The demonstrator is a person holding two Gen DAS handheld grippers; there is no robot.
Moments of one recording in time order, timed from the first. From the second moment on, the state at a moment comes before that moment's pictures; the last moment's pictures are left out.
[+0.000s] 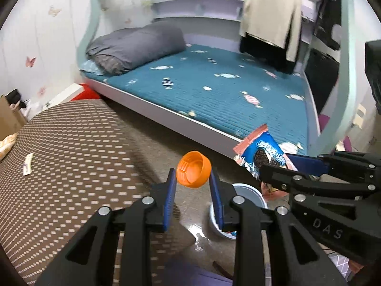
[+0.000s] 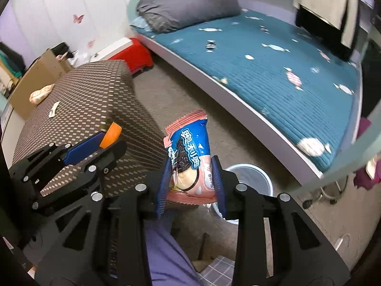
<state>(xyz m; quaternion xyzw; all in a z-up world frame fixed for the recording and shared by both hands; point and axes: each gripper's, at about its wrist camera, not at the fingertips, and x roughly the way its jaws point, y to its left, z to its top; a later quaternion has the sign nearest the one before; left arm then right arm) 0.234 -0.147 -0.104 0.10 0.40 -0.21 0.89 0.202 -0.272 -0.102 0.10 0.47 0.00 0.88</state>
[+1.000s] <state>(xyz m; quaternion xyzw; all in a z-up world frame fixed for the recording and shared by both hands) 0.221 -0.271 -0.188 0.17 0.48 -0.29 0.81 0.140 -0.406 -0.190 0.20 0.54 -0.14 0.81</state>
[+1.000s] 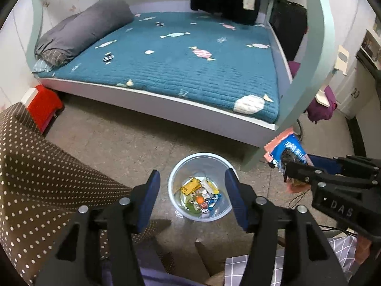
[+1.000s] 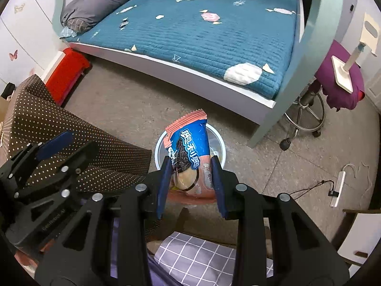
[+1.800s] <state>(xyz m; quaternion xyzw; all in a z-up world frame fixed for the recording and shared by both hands) 0.232 -0.217 -0.152 0.14 0.46 -0.27 0.84 0.155 -0.358 -0.147 0.16 0.51 -0.10 0.84</state>
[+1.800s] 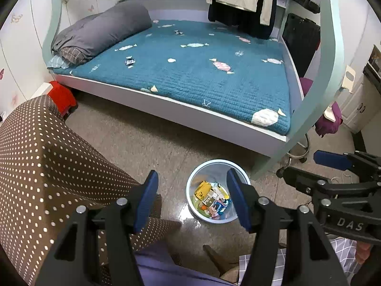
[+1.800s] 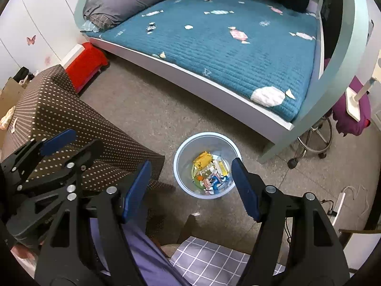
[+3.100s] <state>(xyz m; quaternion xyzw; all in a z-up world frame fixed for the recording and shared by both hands) 0.284 -0.012 -0.068 0.05 0.41 -0.11 0.90 0.254 -0.169 -0.070 0.04 0.47 0.06 0.88</state>
